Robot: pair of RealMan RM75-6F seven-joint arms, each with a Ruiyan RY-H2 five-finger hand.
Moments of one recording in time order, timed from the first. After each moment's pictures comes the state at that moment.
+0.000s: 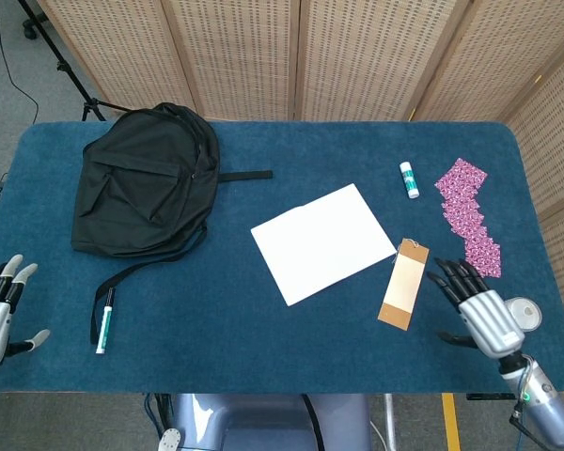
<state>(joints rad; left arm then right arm) -0.08 -1.10 -0.04 -1.70 1.45 1.47 0.09 0.36 -1.29 -0.11 -1.17 -1.74 1.49 0.35</state>
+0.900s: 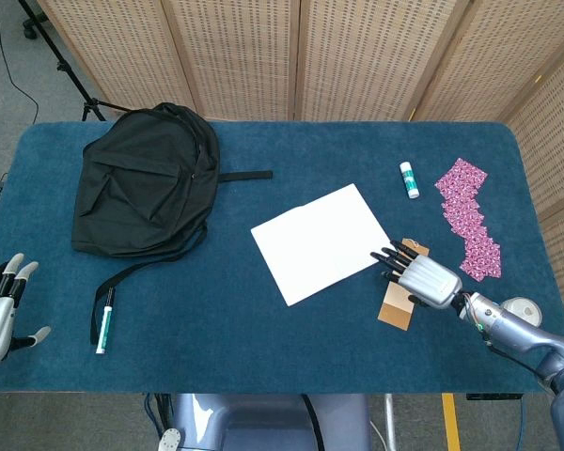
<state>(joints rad) -0.10 -1.12 -0.05 -1.70 1.38 1.42 0.13 0.66 -1.53 -0.22 -0.51 -1.97 1.31 0.49</state>
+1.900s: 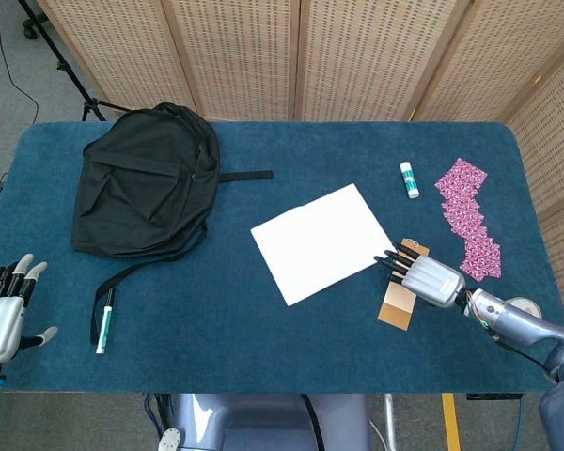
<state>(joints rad) -0.11 -1.14 -0.05 -1.70 1.37 1.41 0.18 0.68 -1.57 -0.30 -0.38 -1.98 1.33 0.48</state>
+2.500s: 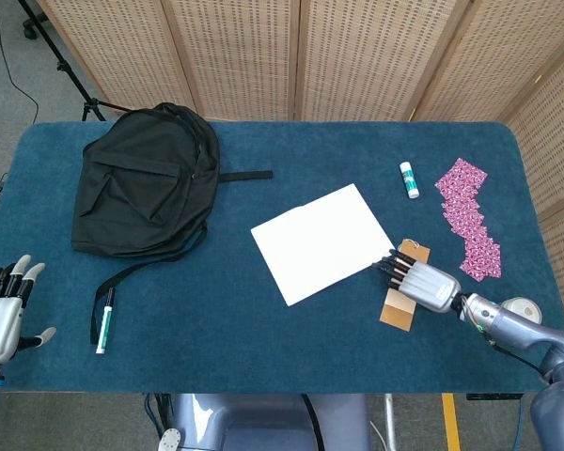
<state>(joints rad) -0.11 -1.15 -0.05 -1.69 1.36 1.41 0.18 0.67 -1.61 -0.33 -0.34 -1.98 1.33 0.48</state>
